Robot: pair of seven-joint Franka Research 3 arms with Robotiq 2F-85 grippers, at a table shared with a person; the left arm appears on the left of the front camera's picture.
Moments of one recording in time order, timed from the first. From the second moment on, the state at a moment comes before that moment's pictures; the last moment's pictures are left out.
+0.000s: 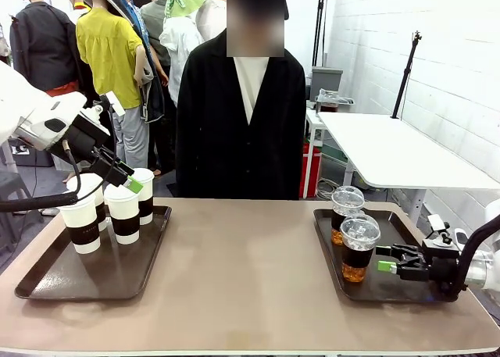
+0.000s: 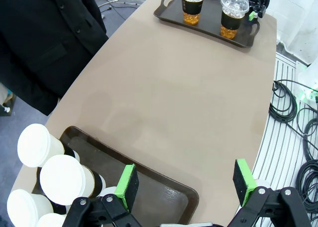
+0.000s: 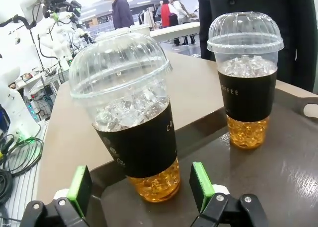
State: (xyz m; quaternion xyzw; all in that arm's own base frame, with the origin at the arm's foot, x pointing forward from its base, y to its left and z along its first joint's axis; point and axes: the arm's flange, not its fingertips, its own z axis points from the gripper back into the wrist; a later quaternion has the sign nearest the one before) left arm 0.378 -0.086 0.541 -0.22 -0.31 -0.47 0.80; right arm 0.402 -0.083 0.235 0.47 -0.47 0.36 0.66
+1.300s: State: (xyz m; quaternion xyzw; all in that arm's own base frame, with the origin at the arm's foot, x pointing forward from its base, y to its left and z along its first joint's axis) left arm 0.378 -0.085 0.541 -0.22 -0.31 -0.47 0.80; right arm 0.401 -0.083 0.234 0.47 -0.47 0.36 0.66
